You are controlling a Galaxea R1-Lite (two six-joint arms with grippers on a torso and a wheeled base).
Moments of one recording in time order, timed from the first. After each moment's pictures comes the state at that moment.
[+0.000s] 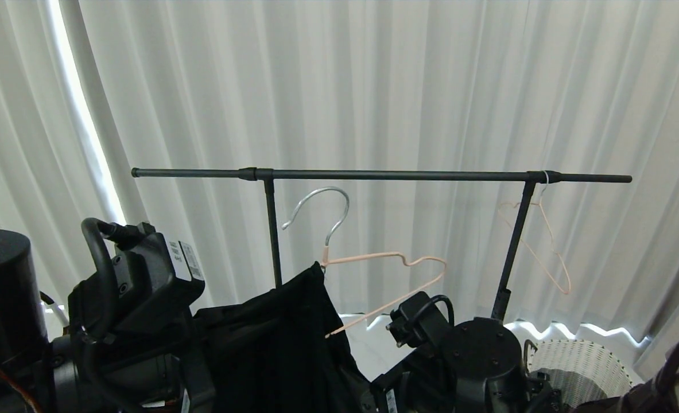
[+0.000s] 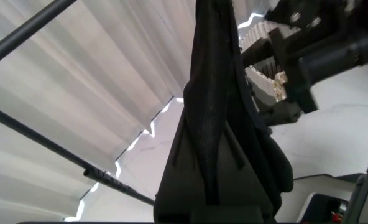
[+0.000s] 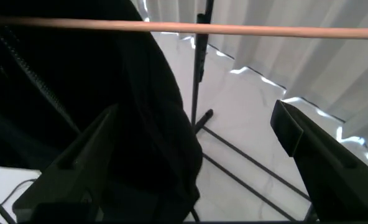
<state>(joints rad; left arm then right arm) -0.64 1.22 -0.53 -0.37 -0.21 0.38 1.09 1.96 -0.58 -1.01 -0.26 0.25</state>
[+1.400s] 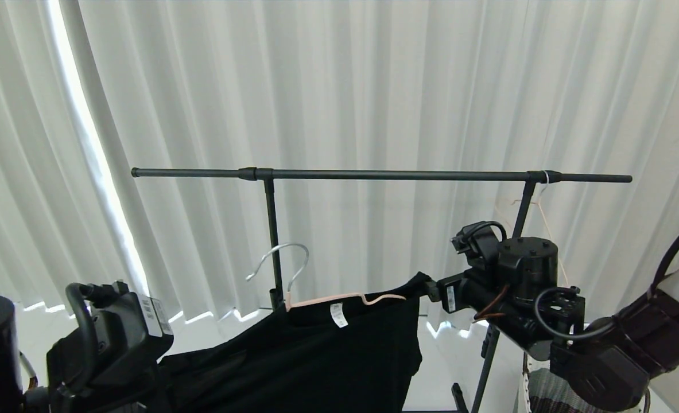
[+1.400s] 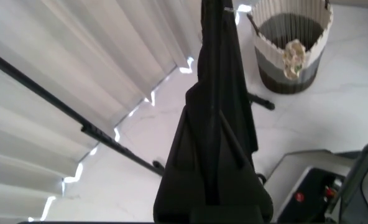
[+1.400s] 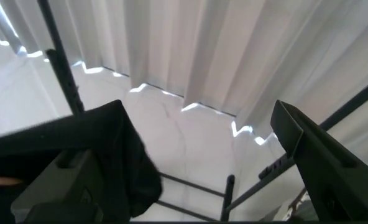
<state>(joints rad) -0.55 1.15 -0.35 -0.37 -0.22 0.38 0.66 1.96 -0.67 -1.00 -0.28 0.04</state>
